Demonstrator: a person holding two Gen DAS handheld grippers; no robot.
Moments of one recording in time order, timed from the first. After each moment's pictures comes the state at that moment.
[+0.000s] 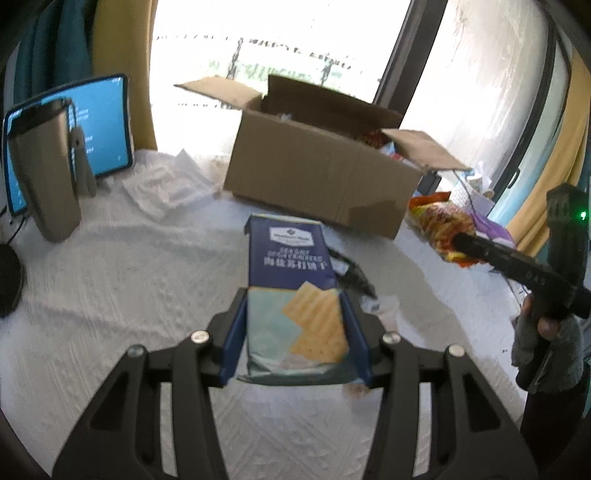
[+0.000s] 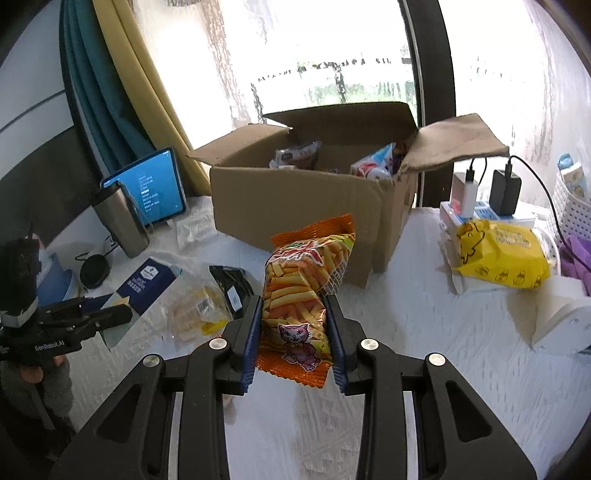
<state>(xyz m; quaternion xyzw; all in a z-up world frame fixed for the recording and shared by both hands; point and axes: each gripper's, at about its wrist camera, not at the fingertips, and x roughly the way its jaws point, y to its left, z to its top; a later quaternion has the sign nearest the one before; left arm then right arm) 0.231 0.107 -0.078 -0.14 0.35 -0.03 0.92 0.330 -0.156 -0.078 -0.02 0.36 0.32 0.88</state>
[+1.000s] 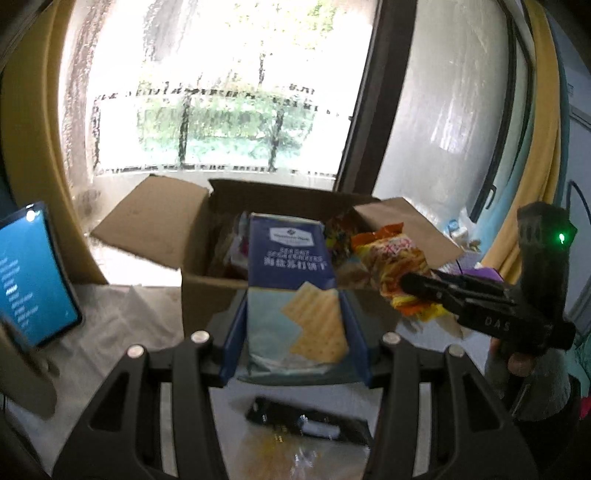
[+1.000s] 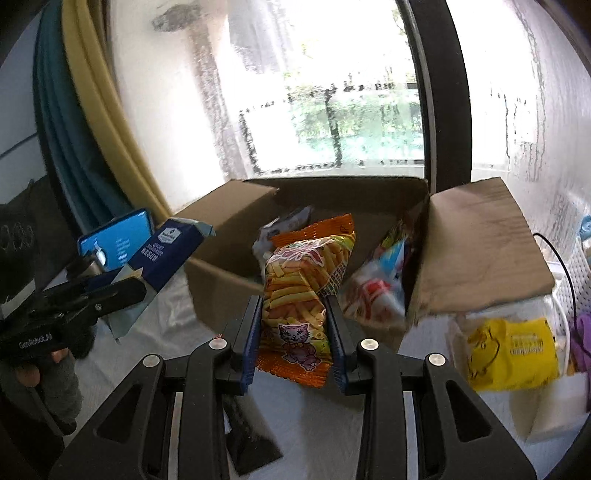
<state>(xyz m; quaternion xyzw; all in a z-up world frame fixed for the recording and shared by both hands) 0.370 0.115 0.003 -0.08 0.27 -0.10 0.95 0.434 -0.114 -0.038 0.01 0.32 0.30 0.90</state>
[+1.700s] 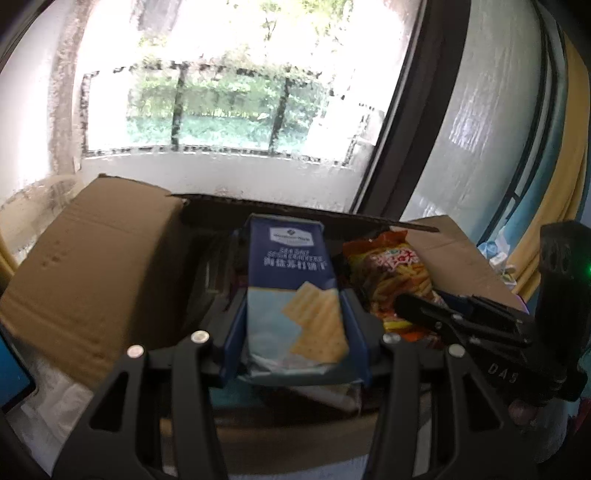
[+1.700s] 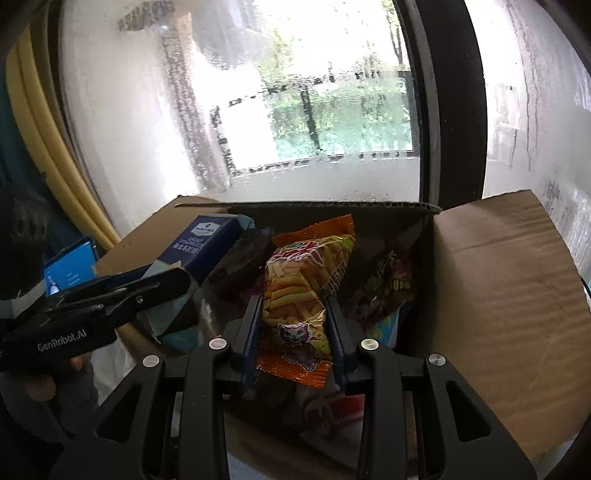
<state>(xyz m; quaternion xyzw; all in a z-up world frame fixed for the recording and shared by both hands) 0.514 0.110 -0.021 -0.10 0.31 -0.10 0.94 0.534 -0.088 -0.054 0.02 0.34 0.26 0.91</state>
